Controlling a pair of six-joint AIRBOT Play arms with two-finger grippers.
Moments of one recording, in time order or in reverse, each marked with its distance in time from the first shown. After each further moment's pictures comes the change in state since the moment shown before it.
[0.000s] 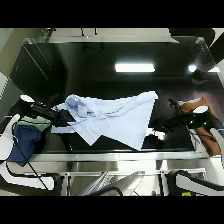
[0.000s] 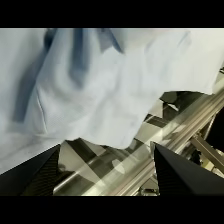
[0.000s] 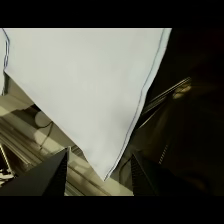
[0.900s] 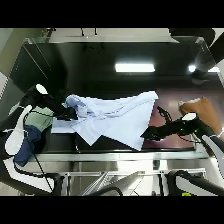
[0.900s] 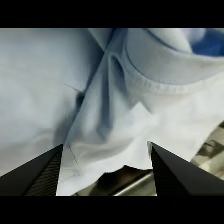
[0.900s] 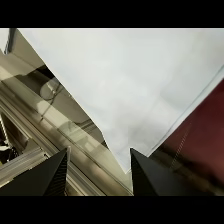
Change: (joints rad) left arm -0.188 -0.074 0.197 0.272 0.063 -0.080; right arm 0.135 0.046 -0.124 0.064 -0.039 -0.064
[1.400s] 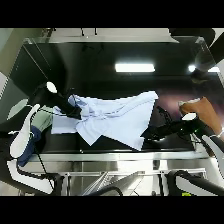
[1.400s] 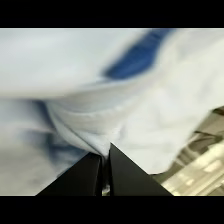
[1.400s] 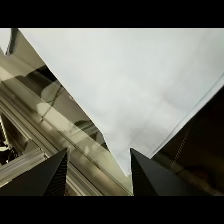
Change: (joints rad) left arm -0.108 0.006 0.061 -0.051 -0.028 0.029; right arm 0.000 0.000 0.000 0.006 -0.005 -0.011
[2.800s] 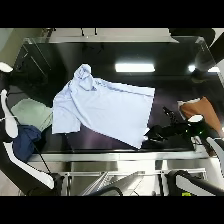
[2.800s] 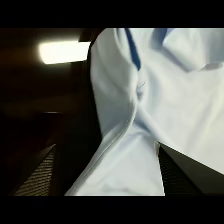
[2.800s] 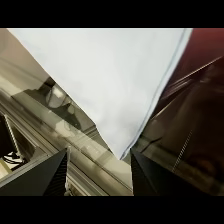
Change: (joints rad) left arm 0.413 -0.258 0.559 -0.120 0.093 0.101; right arm -0.103 0.028 -0.051 -0.006 0.012 0.027
